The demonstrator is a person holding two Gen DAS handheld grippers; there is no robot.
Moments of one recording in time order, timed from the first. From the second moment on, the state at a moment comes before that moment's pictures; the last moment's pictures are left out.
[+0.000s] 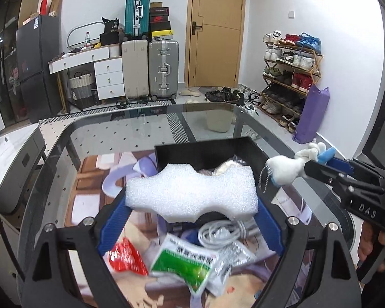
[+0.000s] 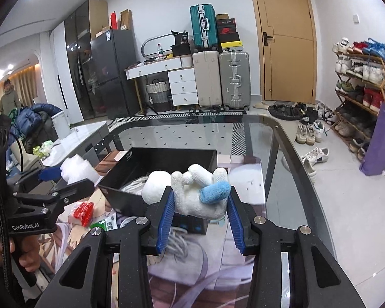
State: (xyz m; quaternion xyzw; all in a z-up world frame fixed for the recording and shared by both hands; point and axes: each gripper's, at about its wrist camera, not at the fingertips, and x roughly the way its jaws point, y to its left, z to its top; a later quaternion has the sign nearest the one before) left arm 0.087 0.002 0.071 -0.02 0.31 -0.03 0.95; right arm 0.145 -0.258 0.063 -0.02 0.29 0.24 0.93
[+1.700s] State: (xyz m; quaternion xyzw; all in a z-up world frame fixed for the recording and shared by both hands) left arm 0.174 0.005 0.048 0.00 0.34 -0.05 0.94; right arm 0.225 -0.173 0.020 -0.17 0.33 0.30 0.88
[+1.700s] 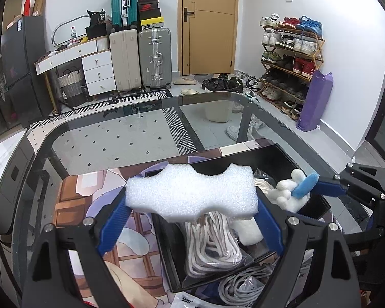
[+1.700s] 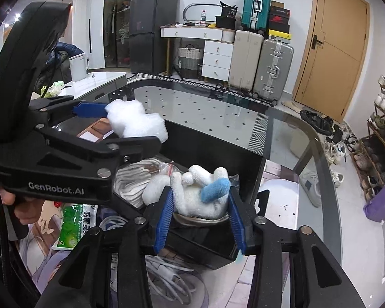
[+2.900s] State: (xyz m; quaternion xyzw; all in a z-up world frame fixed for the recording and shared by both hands) left arm 0.126 -0.002 0.059 0.00 0.33 -0.07 0.94; right arm 0.179 -0.237 0.028 -0.06 0.31 0.24 0.92
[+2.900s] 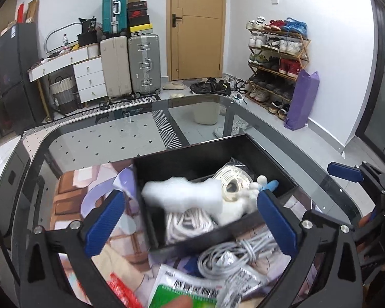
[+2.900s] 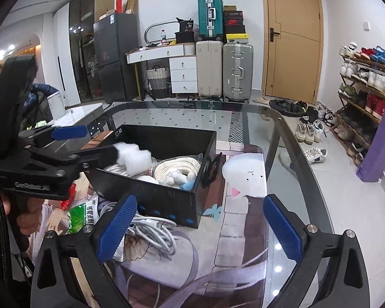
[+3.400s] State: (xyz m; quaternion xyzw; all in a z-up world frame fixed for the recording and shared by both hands) left arm 0.069 0.041 0.040 -0.02 0.34 -0.03 0.94; right arm 0.164 -0.223 0.002 -0.02 0.36 0.26 0.90
